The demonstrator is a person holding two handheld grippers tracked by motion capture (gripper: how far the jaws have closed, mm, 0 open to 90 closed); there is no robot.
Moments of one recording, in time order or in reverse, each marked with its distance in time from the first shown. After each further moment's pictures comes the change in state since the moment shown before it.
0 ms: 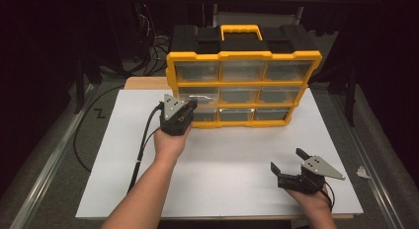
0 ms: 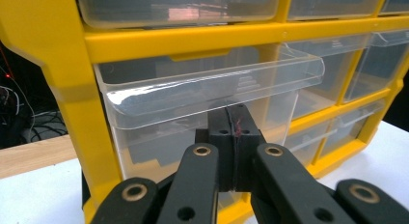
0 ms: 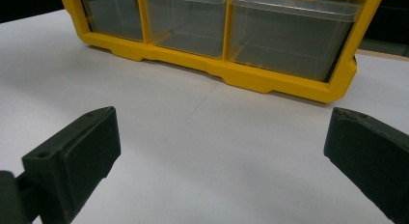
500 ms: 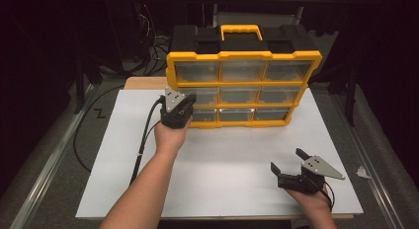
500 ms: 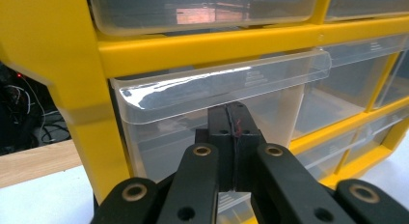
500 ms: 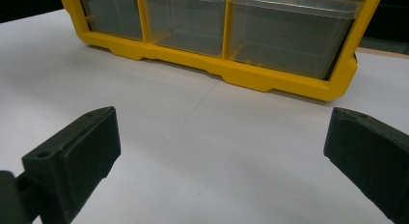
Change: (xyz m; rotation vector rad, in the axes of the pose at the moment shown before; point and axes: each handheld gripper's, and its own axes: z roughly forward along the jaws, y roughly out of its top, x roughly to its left) left arm 0.010 0.004 0.017 0.009 0.031 0.009; right arm -0.001 -0.001 0.001 0.002 0.000 0.005
